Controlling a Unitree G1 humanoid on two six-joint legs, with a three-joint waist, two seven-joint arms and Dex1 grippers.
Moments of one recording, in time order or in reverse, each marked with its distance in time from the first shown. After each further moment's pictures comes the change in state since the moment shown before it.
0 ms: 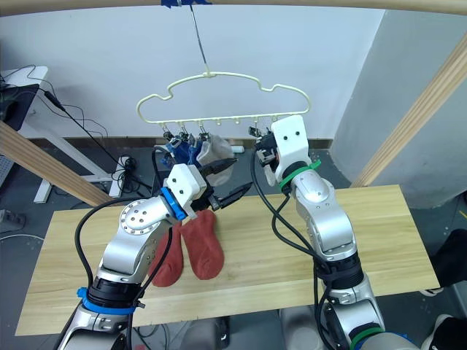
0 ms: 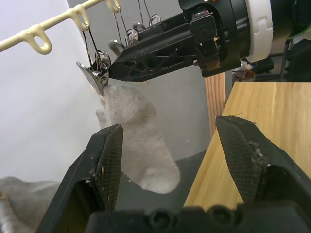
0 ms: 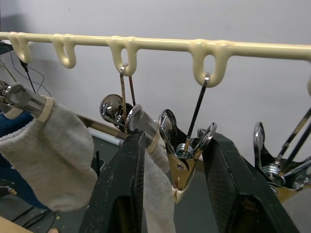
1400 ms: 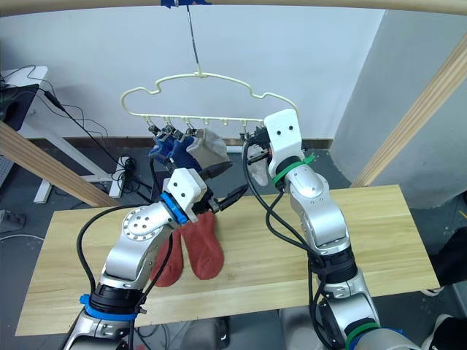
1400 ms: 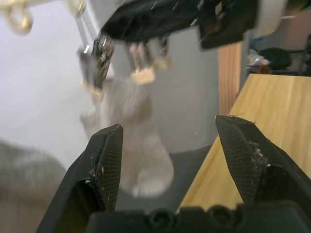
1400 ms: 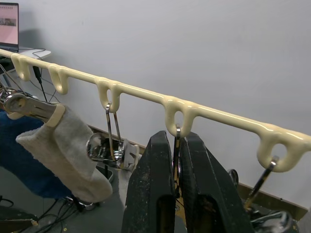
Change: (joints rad) left arm 0.078 -0.039 0.012 -0.003 0.025 0.051 0.091; right arm -0.039 0.032 0.000 0.062 0.000 -0.067 0.025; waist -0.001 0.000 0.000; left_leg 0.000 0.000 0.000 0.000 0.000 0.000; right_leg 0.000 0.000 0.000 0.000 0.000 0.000
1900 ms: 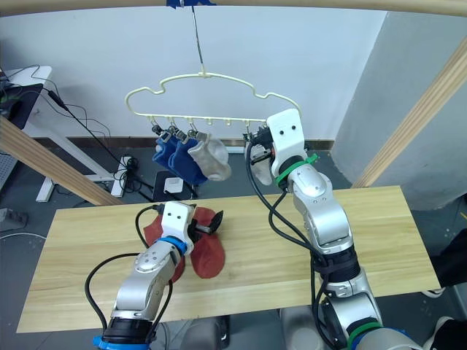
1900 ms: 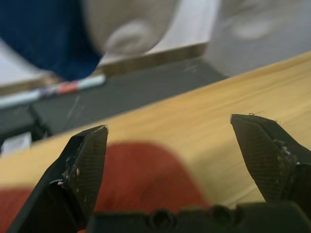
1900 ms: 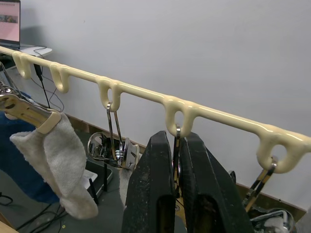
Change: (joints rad) left arm 0.186 -0.175 0.132 0.151 0.048 0.169 0.353; right arm -0.001 -0.031 -0.008 0.004 0.005 0.006 0.020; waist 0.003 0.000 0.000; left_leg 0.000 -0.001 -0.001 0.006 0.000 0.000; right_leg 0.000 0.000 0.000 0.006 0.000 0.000
